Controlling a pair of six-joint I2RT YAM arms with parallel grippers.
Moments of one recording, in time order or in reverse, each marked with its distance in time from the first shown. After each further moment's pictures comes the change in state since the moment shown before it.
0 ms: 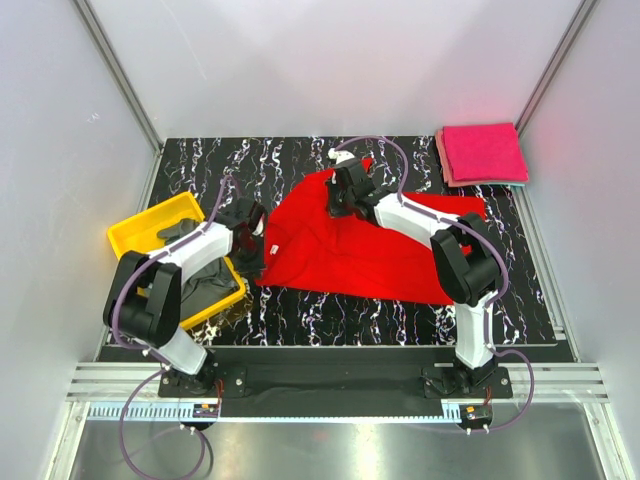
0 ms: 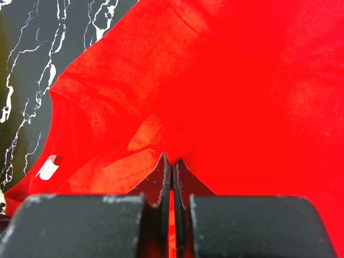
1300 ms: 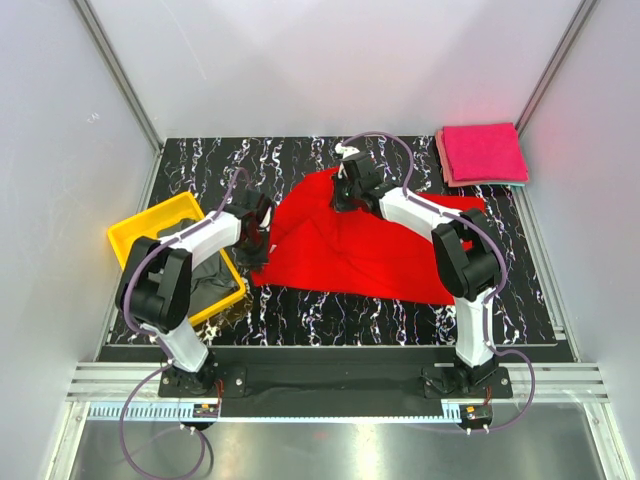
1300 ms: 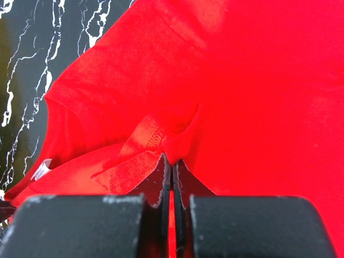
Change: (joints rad) left arm -0.006 0.102 0.112 -0.047 -0.025 0.089; right arm -0.060 0.034 0.040 -0.014 -0.092 -0.010
